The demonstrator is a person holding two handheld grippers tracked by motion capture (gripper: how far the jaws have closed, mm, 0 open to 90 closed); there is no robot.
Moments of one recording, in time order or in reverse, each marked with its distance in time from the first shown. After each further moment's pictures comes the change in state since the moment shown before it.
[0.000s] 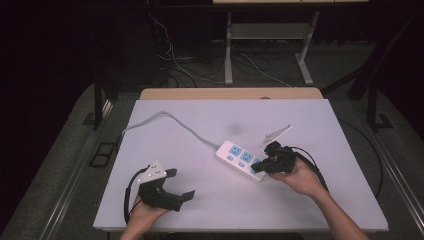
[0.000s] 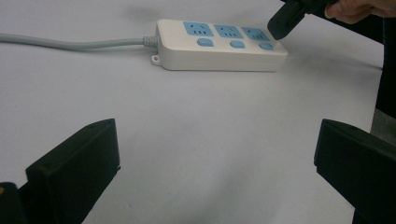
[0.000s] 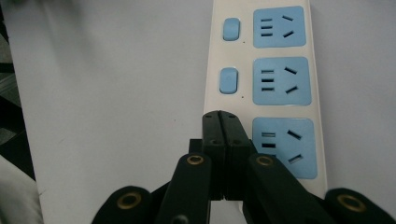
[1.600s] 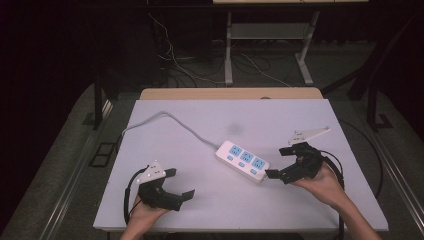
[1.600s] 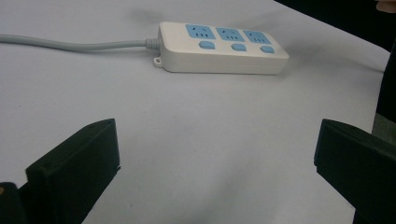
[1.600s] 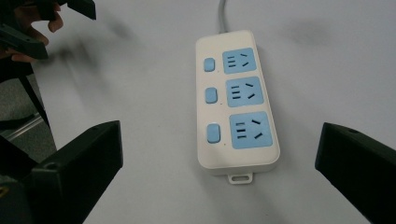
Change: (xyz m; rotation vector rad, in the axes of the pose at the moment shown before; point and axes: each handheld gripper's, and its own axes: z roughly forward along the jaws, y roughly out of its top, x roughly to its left) left arm 0.000 0.000 -0.001 -0.009 0.007 -0.010; right arm 0.012 -0.026 -0.061 -0.213 -0.073 0.081
